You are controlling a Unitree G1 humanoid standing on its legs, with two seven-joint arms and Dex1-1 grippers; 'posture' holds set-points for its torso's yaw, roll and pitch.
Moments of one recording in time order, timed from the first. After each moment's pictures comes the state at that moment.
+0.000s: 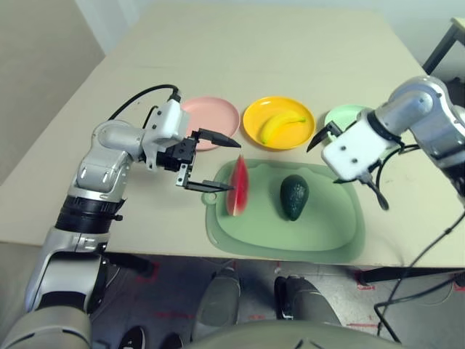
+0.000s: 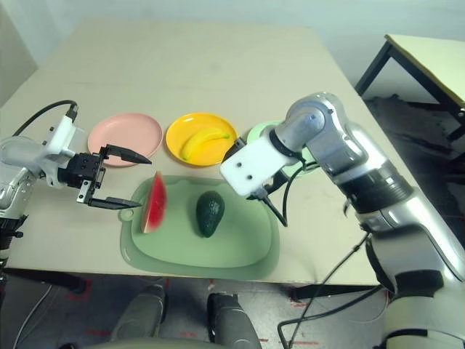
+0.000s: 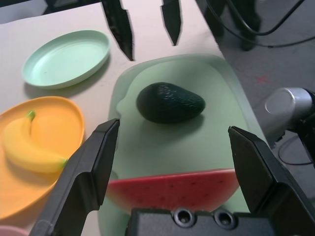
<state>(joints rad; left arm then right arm) -0.60 0.73 -0.08 0.08 -0.40 0.08 -1.56 -0.91 -0.91 0.54 -0.18 -0.01 -0.01 1.61</state>
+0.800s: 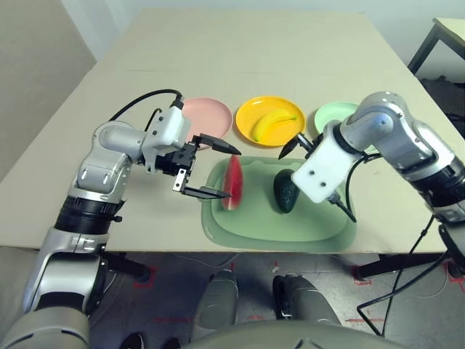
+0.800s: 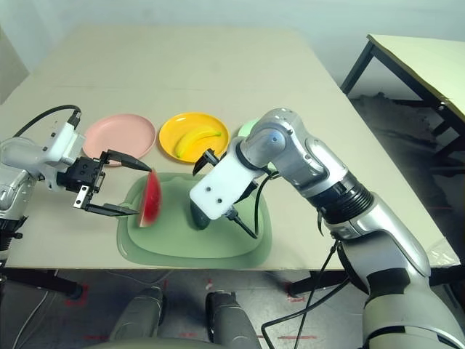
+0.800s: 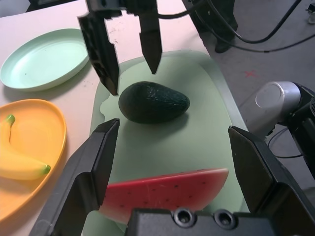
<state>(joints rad) -0.59 0.74 -0.10 0.08 -0.39 0.07 -1.57 -0.94 -0.69 0.61 -0.01 -0.26 -0.25 1.53</state>
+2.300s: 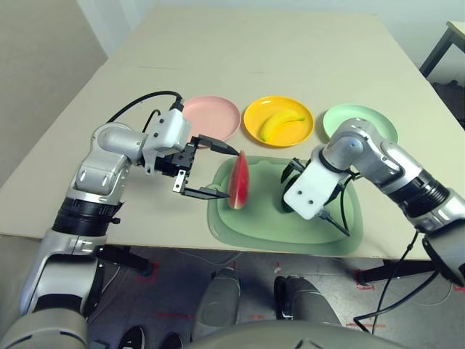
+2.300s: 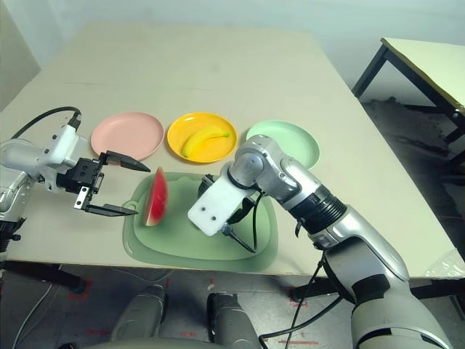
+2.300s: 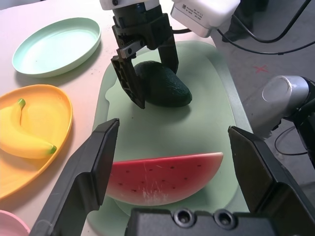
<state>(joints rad) -0.59 0.74 -0.10 0.08 -0.38 0.06 -1.55 -0.87 -0.65 0.65 0.08 -0.36 -0.23 1.58</state>
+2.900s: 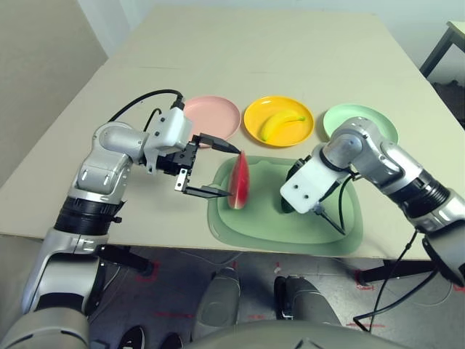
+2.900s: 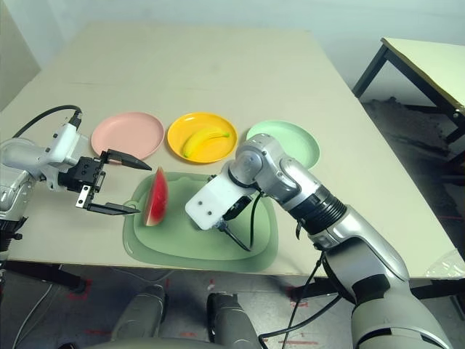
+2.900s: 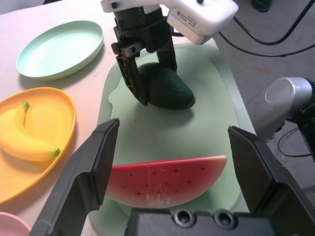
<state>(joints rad) -0.60 0.73 -0.10 0.08 -0.38 0.06 -1.55 -0.87 -0.66 0.65 0.05 -0.37 -0.11 1.60</state>
